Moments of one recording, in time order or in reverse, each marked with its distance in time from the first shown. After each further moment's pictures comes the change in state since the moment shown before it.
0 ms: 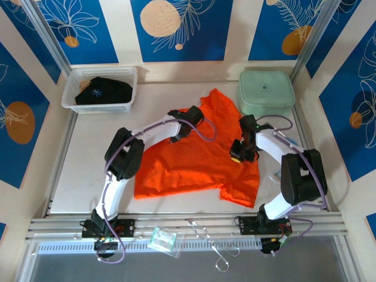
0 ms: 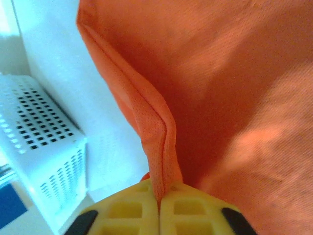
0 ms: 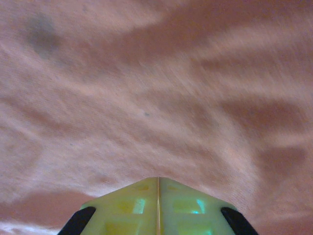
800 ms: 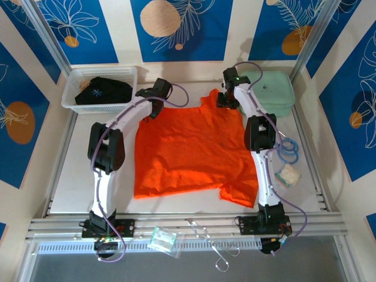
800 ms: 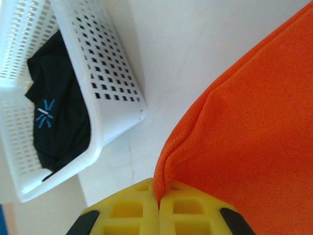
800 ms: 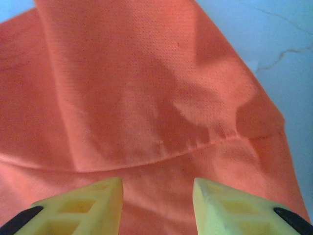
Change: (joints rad) left arm 0.292 -0.047 0.104 0.077 0.085 -0.162; right arm -0.016 1.030 1.516 -0.305 0.168 -0.439
